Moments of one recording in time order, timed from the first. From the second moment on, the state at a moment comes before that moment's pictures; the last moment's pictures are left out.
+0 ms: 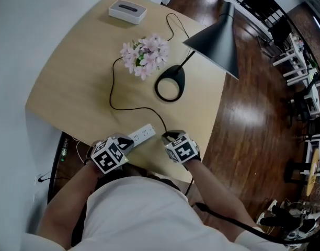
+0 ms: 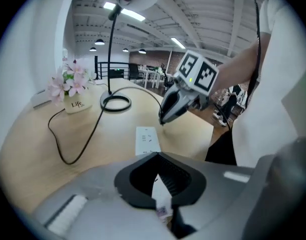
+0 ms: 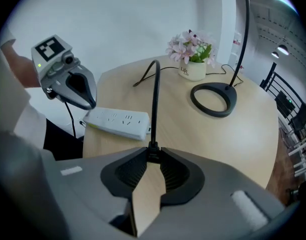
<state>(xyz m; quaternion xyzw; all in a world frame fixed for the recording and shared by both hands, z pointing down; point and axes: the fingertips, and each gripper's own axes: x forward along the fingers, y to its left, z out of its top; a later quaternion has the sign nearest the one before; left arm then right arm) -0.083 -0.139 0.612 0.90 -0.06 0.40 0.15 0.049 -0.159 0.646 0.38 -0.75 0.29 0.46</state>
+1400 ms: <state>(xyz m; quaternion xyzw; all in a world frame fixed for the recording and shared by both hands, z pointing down) -0.096 0.113 0.459 0.87 -0.42 0.12 0.23 0.096 -0.029 0.548 0.27 -0.90 0.17 0.29</state>
